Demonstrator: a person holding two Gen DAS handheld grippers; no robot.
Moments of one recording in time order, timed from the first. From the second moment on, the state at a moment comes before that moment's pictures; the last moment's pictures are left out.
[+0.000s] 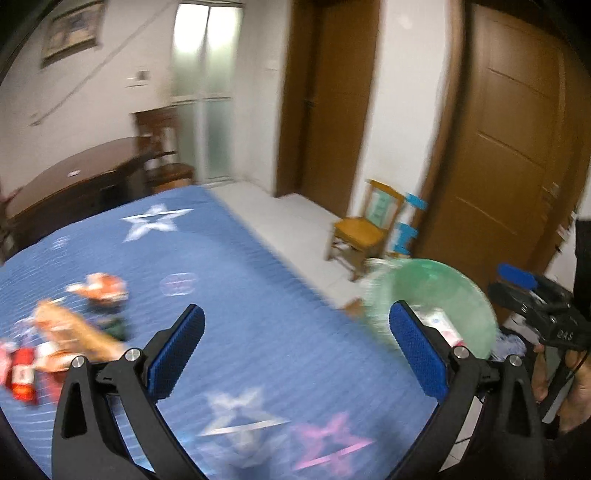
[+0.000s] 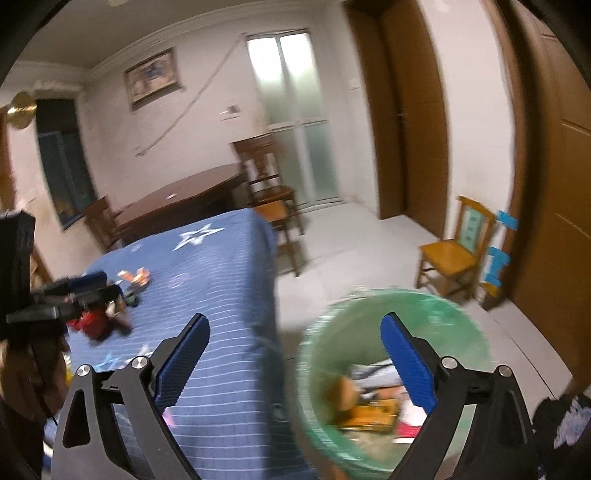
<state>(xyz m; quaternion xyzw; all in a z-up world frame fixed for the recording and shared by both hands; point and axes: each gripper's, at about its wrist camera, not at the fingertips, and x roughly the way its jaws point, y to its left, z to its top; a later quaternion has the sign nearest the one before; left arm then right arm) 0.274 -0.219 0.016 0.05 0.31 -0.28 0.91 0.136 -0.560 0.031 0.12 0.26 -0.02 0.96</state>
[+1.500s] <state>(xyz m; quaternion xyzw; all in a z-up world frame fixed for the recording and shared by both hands) 0.391 0.078 -0.093 -0.01 0.45 -0.08 0.89 0.371 -0.175 0.035 -0.08 0.33 0.25 0.91</state>
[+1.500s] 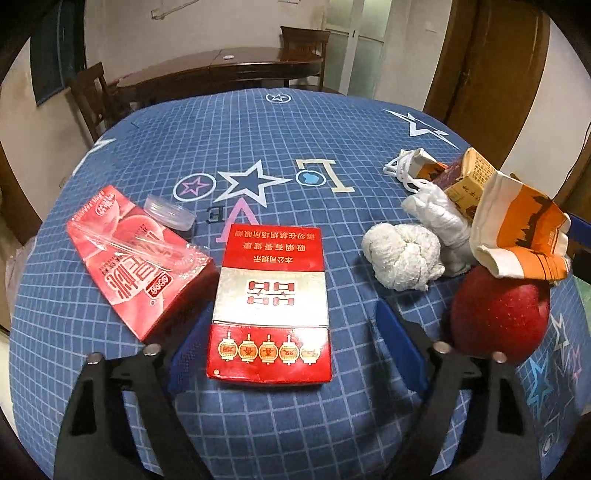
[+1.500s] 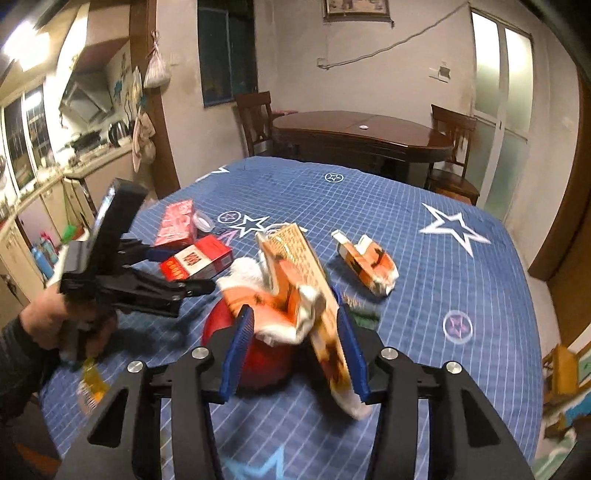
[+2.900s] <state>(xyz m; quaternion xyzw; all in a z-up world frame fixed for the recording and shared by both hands) 0.246 0.016 0.022 -0.04 0.26 -0.09 0.96 0.216 -0.208 0.081 -0.05 0.15 0.08 0.98</state>
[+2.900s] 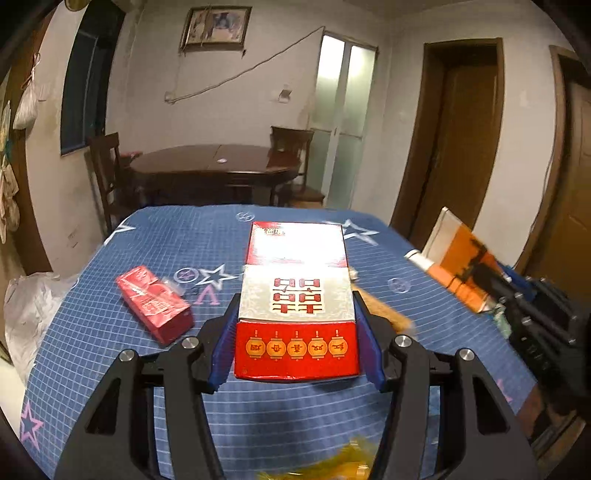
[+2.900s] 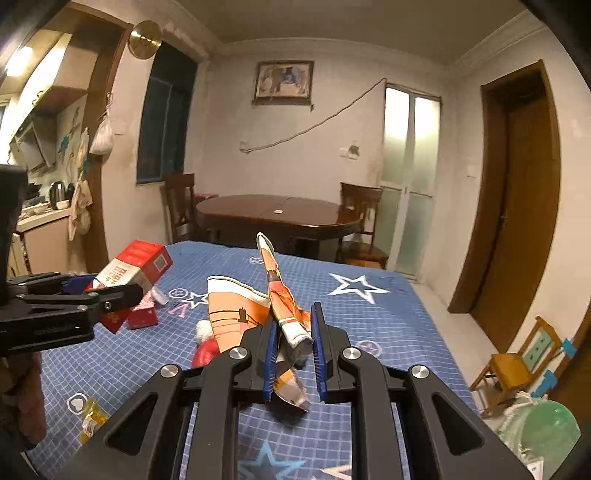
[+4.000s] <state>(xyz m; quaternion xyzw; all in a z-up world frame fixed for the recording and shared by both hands) 0.237 -0.206 0.036 0.01 0.24 -0.27 0.93 0.069 -0.474 0.116 -0.01 0.13 -0.13 0.98</state>
